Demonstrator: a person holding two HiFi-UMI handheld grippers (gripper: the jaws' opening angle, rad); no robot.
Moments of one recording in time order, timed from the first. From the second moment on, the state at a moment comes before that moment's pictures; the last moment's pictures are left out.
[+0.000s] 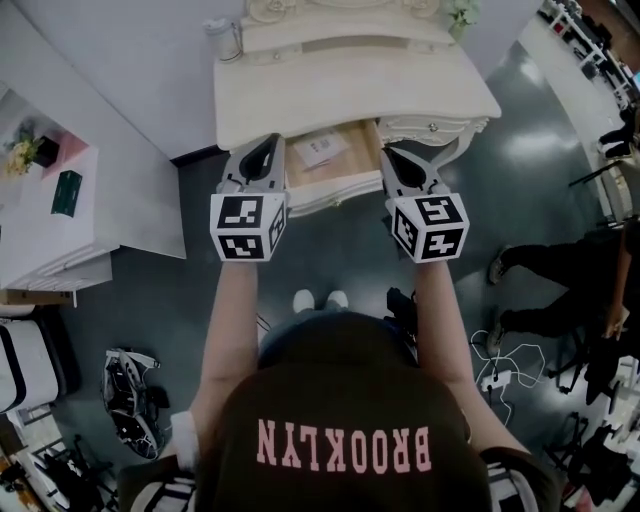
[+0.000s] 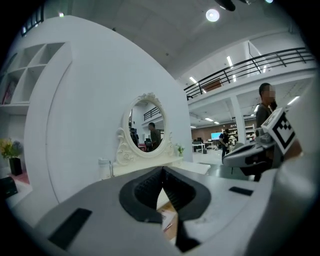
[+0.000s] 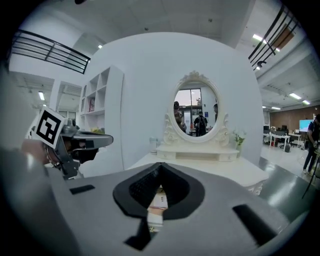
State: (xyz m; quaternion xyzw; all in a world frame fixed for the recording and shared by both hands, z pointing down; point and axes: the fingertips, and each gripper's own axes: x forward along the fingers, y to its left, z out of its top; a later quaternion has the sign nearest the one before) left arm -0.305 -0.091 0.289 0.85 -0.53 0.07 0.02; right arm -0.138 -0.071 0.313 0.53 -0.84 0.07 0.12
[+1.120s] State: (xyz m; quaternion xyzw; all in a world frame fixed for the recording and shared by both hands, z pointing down) left arm -0.303 -0.105 0.224 0.84 -0.54 0.02 -0.04; right arm -0.118 -0.074 0.224 0.56 -0.82 -0.07 0.07
